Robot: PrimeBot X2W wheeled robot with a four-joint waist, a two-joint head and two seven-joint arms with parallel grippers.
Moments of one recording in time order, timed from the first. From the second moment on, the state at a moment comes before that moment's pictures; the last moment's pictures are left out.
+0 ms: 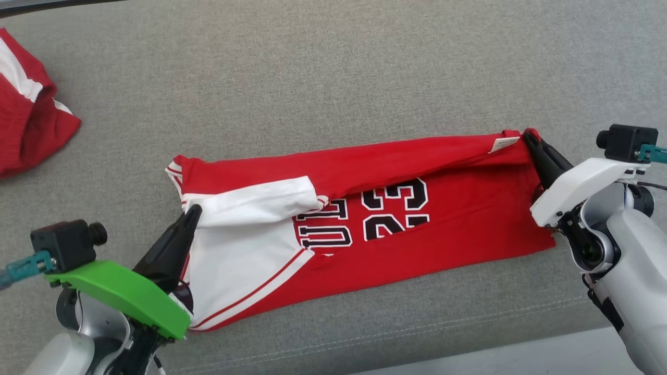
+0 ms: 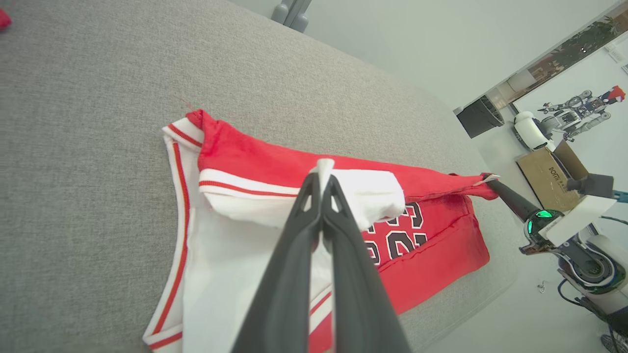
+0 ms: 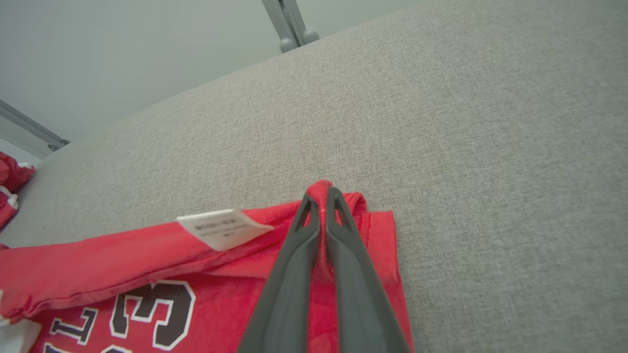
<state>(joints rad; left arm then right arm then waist) -0.18 0.60 -0.45 -0.28 -1.15 0.20 0.12 -0.57 -0.40 0.37 0.53 0.85 0.13 -0.02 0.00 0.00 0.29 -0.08</state>
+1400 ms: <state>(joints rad) 0.07 0.56 -0.47 -0.21 -1.21 0.20 0.02 -0.24 -0.48 0.30 0.38 0.91 0.13 -0.15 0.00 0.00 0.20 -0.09</state>
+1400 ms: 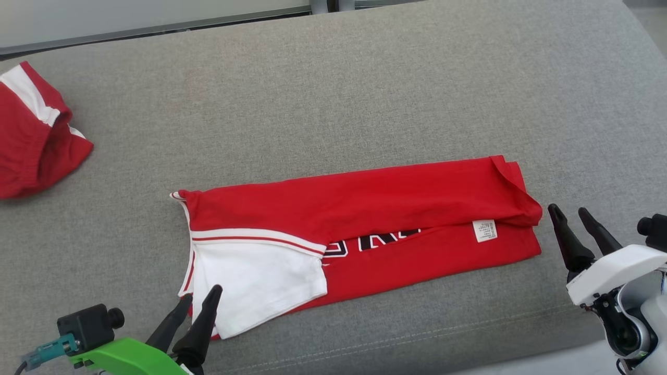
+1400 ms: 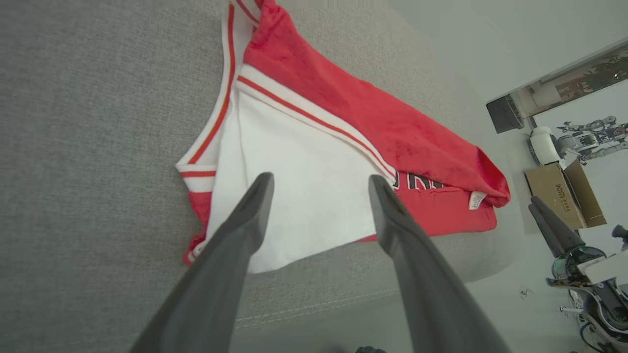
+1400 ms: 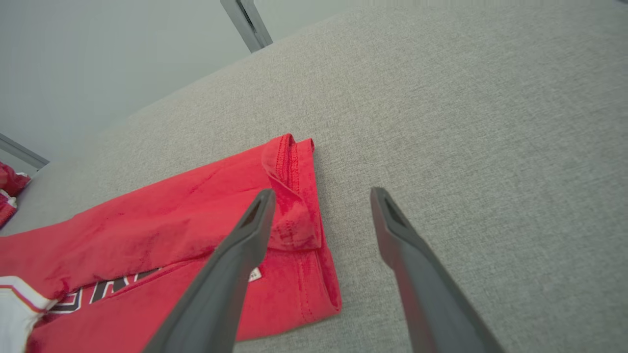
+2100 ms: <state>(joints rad) -0.03 0.48 -0.55 -0.23 -1.08 0.23 -0.04 -0.16 -0.42 0.11 0.28 0.79 0.13 0.01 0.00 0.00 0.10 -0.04</state>
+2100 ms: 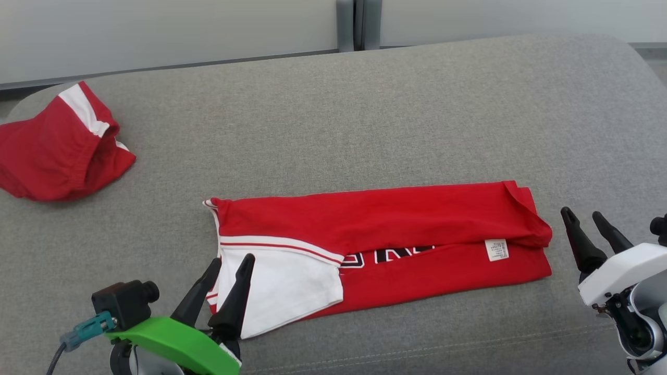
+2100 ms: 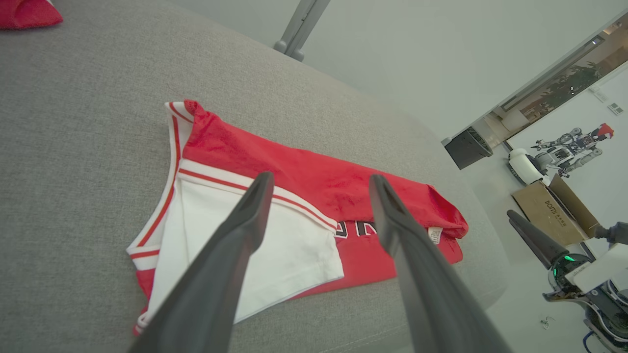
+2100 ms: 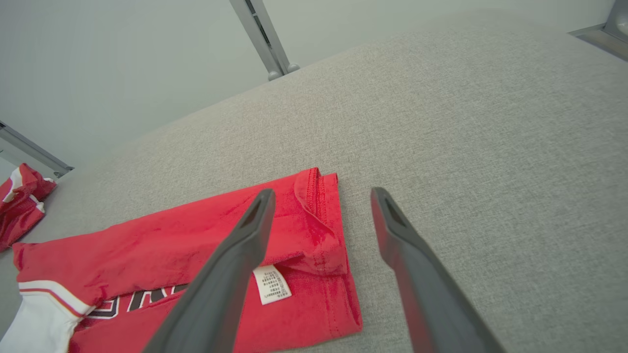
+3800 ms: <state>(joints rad) -0.14 0.46 -0.58 -0.10 -0.92 0.29 -0.12 -0.38 -0.40 0.20 0.77 0.79 0.13 0.18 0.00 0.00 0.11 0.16</state>
